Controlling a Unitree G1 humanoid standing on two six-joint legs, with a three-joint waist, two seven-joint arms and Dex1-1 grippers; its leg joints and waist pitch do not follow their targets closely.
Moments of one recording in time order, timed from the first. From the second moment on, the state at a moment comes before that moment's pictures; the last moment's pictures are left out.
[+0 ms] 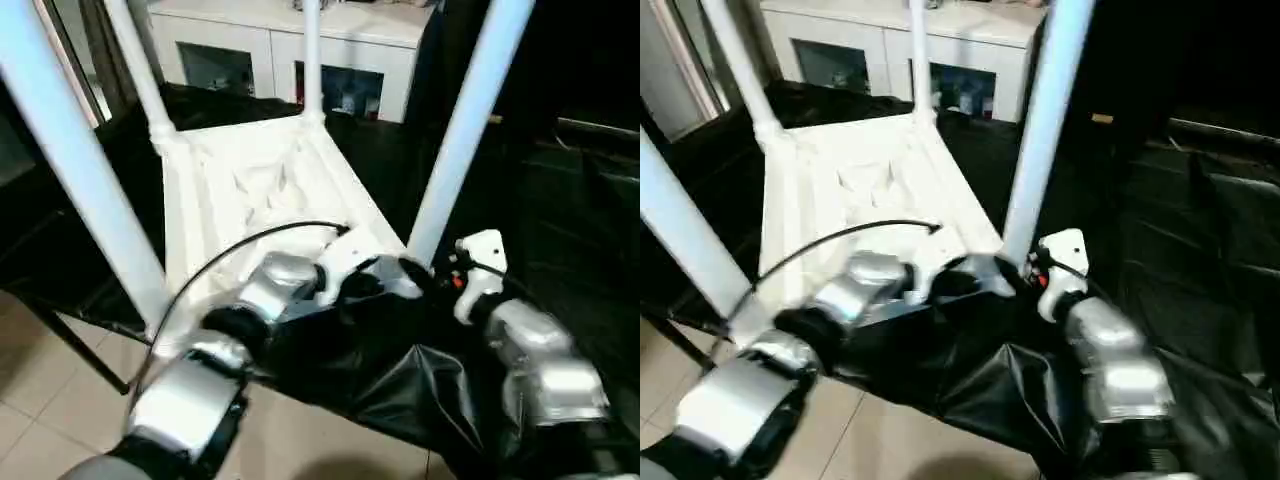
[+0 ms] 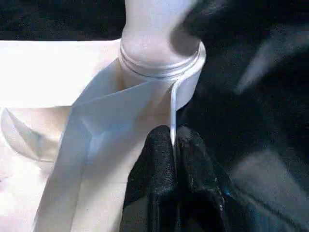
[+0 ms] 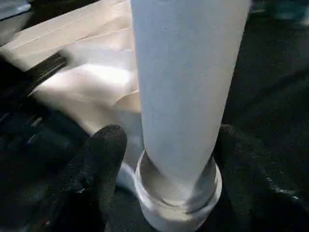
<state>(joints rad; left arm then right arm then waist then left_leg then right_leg) -0.82 0.07 -0.24 1.04 0.13 -0.05 -1.00 -0.26 -0.34 0.01 0.20 0.23 0.27 0.74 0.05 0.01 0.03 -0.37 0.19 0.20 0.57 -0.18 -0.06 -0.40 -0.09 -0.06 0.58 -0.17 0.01</state>
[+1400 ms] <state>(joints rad) -0.85 0.01 -0.27 1.06 0.14 -0.01 -0.88 -0.26 -0.17 -0.03 0.18 0.15 0.27 0.39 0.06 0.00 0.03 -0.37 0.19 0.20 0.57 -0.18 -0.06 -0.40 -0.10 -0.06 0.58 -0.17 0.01</state>
